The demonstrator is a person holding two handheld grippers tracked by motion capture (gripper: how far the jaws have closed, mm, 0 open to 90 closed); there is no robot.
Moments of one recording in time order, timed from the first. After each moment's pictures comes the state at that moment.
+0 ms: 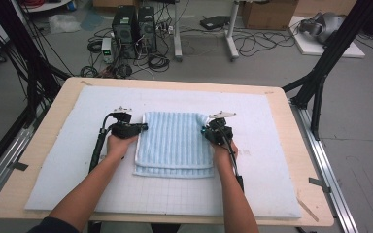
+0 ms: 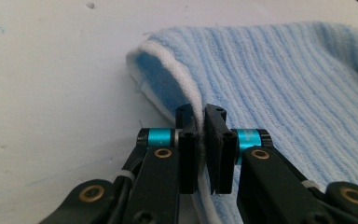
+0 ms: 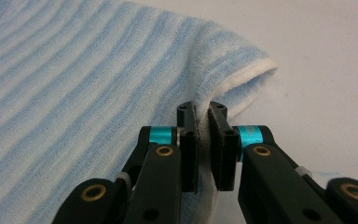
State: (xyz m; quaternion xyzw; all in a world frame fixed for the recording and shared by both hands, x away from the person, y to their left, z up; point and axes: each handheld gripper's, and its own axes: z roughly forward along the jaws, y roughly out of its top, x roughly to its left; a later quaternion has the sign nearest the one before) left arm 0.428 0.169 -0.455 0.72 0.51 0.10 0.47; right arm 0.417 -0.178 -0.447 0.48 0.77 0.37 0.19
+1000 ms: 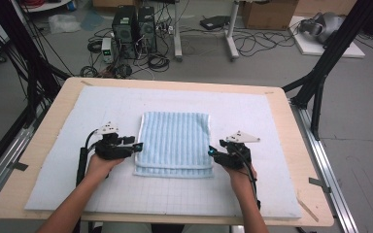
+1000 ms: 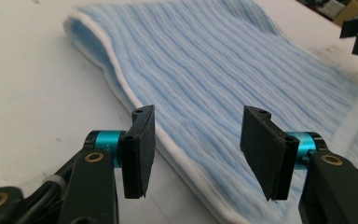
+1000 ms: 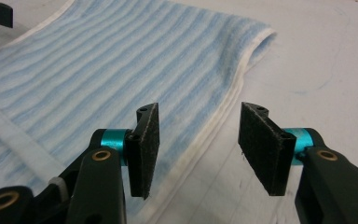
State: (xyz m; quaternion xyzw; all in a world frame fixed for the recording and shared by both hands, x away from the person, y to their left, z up) left arm 0.343 0.196 -0.446 0.76 0.40 0.09 0.51; right arm 0.319 -0.218 -0.427 0.43 0.76 0.43 0.20
